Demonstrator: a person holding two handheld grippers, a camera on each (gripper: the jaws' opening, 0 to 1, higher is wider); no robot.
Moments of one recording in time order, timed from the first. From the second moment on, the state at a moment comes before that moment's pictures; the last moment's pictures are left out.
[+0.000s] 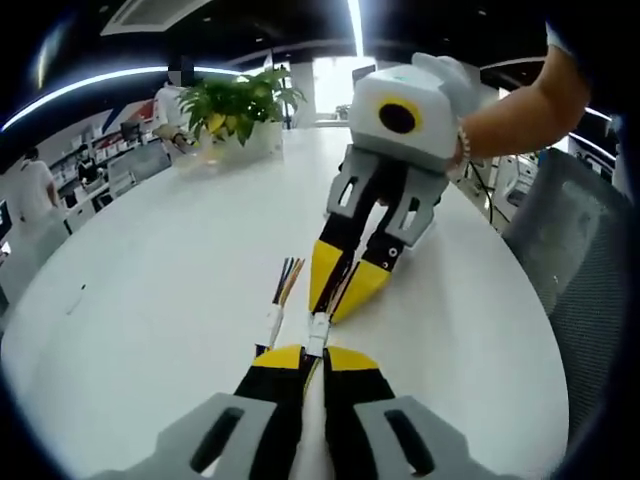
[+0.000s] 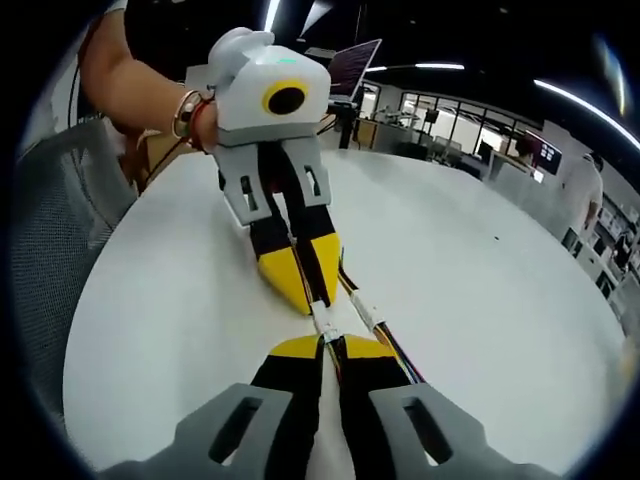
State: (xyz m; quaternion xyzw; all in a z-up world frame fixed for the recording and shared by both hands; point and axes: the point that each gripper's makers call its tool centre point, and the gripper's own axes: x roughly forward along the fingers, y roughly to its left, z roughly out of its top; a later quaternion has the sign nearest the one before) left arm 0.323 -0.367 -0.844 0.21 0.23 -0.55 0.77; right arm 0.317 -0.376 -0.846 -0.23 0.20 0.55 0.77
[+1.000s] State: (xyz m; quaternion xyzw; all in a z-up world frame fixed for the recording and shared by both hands) left arm 0.324 -0.364 -0.846 0.19 0.25 -0.55 0.77; right arm 0.318 -0.376 -0.849 -0.21 0.23 0.55 0.77
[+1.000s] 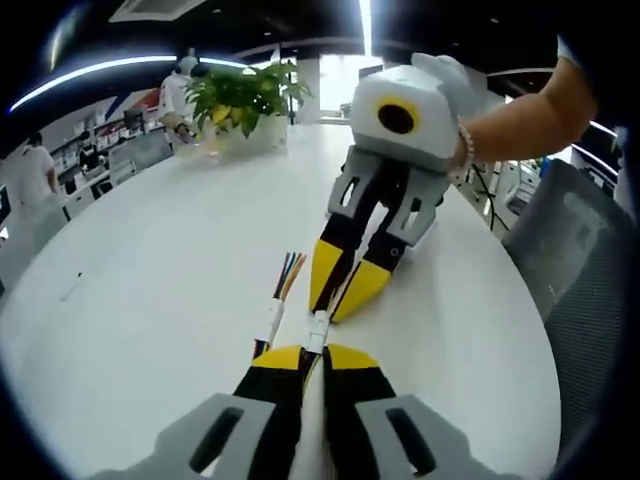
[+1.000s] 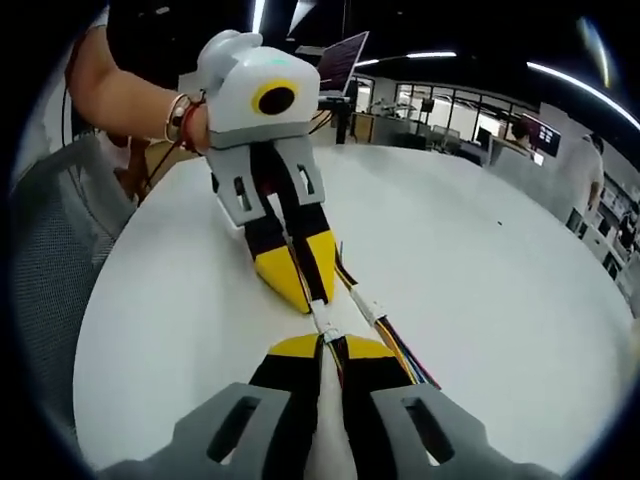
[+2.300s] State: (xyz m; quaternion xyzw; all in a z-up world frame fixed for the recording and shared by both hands) left arm 0.325 -0.357 -0.813 0.16 0.24 -0.51 0.81; right arm 0.326 -0.386 -0.824 -0.25 0.24 0.50 0.79
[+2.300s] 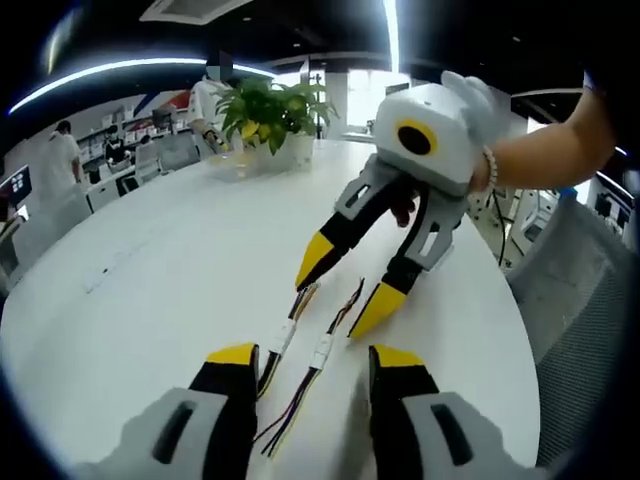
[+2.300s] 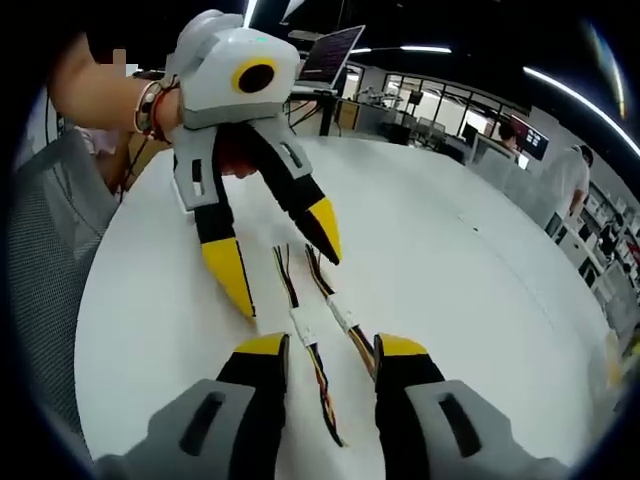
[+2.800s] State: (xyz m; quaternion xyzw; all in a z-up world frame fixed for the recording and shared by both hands) left arm 0.306 -0.332 -0.783 0.12 0.22 -0.48 0.84; right arm 0.306 -0.407 -0.801 -0.20 0.26 0.47 0.82
